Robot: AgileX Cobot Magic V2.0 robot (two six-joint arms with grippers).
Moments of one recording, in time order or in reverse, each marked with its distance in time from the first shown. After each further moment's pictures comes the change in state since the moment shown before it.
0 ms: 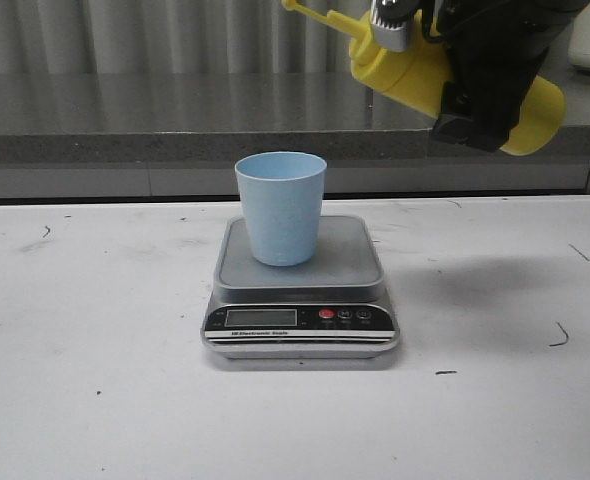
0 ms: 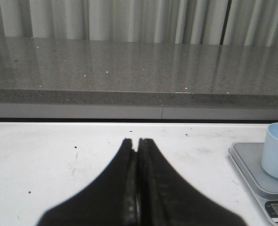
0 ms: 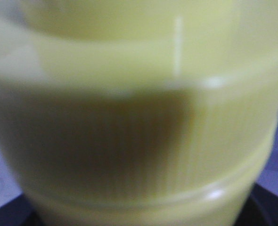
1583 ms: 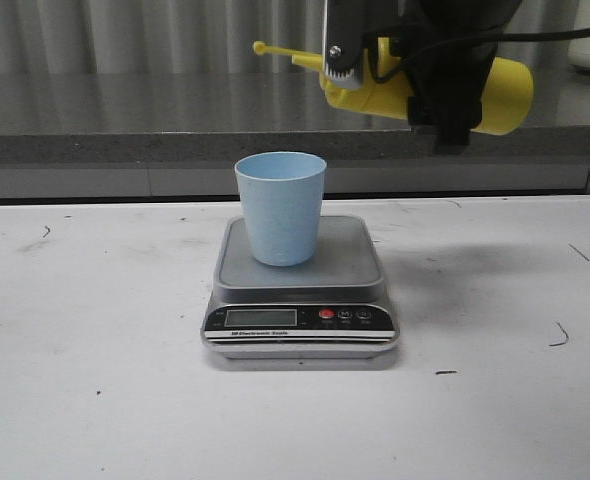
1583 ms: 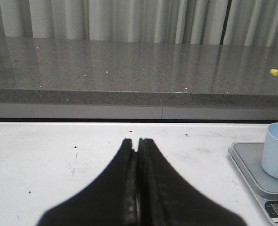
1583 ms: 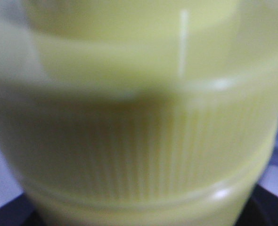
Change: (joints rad) left arm 0.000 0.000 0.000 0.000 0.000 0.000; right arm 0.105 0.127 -0.118 -0.347 0.149 0.331
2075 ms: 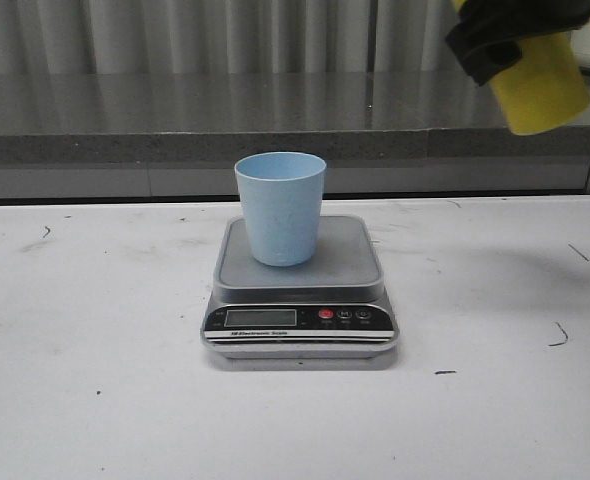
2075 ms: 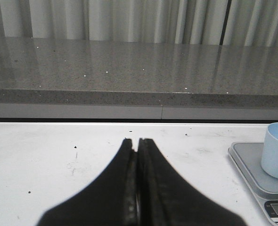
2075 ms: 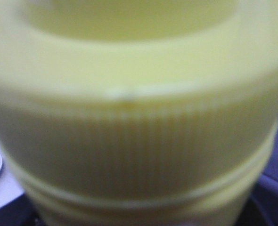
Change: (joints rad) left arm 0.000 0.000 0.000 0.000 0.000 0.000; right arm -0.260 -0.201 0.181 -0.016 -0.317 0.799
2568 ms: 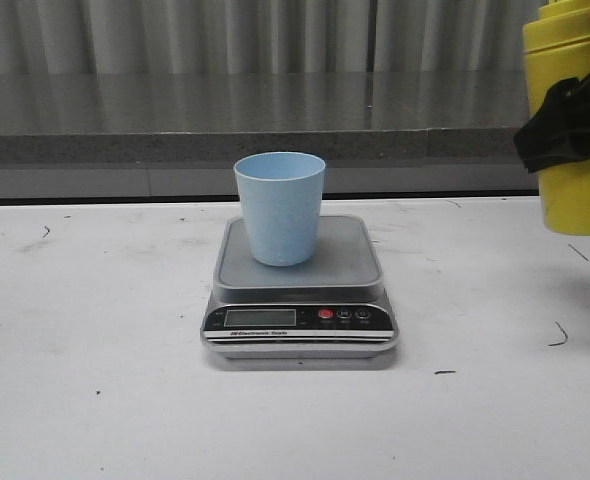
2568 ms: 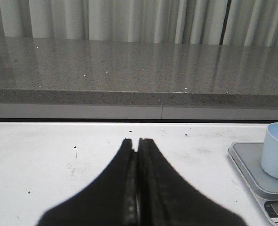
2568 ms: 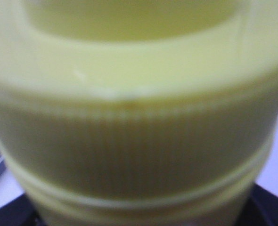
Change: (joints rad) left arm 0.000 0.000 0.000 0.000 0.000 0.000; right arm -0.275 -0.034 0.325 -0.006 -0.513 0.037
